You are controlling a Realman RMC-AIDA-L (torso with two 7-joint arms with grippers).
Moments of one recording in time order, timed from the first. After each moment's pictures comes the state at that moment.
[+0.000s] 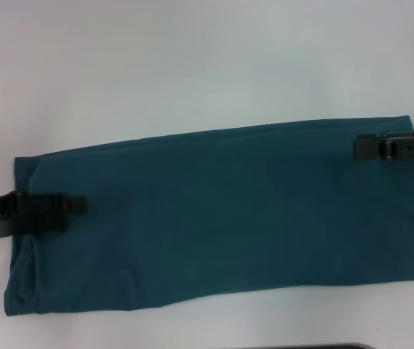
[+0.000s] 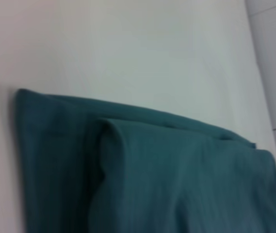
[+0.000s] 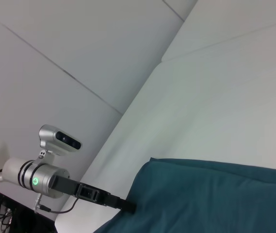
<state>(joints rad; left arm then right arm) -0.41 -2.02 -2.59 -0.69 -0.80 1.70 -2.32 0.48 1.94 -0.50 -0.63 -2.18 -1.87 1.94</state>
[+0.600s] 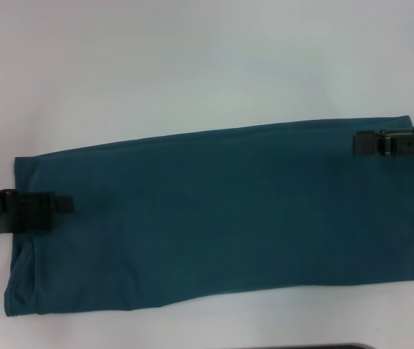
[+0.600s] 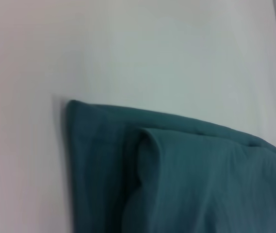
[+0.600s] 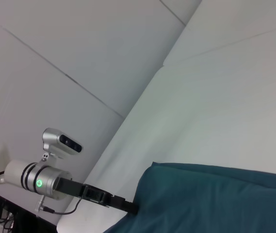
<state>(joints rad) -0.41 -2.00 -2.59 -0.70 -0.77 1.67 -2.34 0.48 1.94 -0.50 -0.63 -2.18 -1.87 1.94</state>
